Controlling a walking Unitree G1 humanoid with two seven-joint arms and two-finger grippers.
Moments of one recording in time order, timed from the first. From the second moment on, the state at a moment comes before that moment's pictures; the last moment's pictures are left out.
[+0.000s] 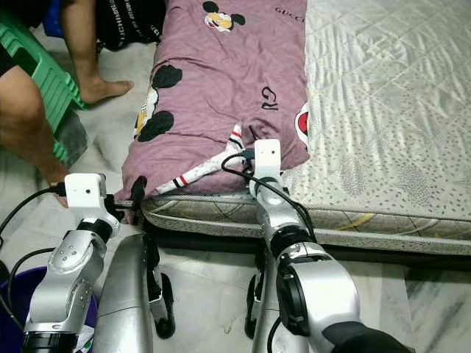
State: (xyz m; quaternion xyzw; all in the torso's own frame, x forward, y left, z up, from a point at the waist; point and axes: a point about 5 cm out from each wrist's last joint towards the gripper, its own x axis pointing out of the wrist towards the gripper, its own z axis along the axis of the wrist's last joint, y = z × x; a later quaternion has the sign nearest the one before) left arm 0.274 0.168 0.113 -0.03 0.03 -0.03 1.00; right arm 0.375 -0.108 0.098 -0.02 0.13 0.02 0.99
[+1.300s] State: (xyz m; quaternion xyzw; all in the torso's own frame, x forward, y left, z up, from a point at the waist) left arm 0.288 0.150 0.111 -0.05 0.03 -0.04 1.00; right arm 0.333 -0.148 0.069 0.04 0.11 0.04 0.99
